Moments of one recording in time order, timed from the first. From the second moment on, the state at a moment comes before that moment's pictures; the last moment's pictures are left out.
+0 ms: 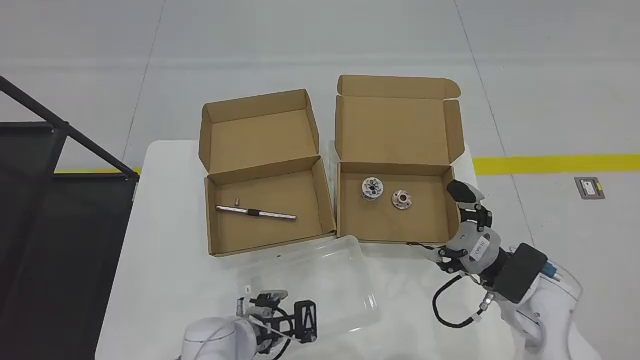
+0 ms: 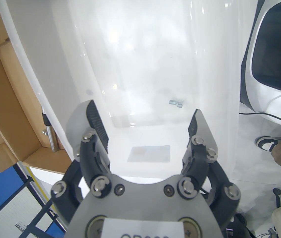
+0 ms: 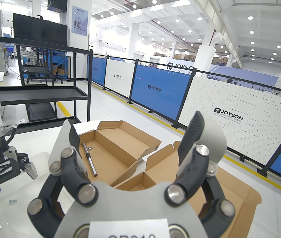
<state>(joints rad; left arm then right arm) 1.23 -0.90 -0.91 -2.00 1.61 -0.68 -0.88 -1.28 -1.23 1.56 -1.78 -1.54 -0.76 -0.63</state>
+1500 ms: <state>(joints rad) 0.97 -1.00 -0.71 -1.70 1.43 -0.77 -1.05 -1.28 -1.23 1.56 -1.78 -1.54 -0.76 -0.63</state>
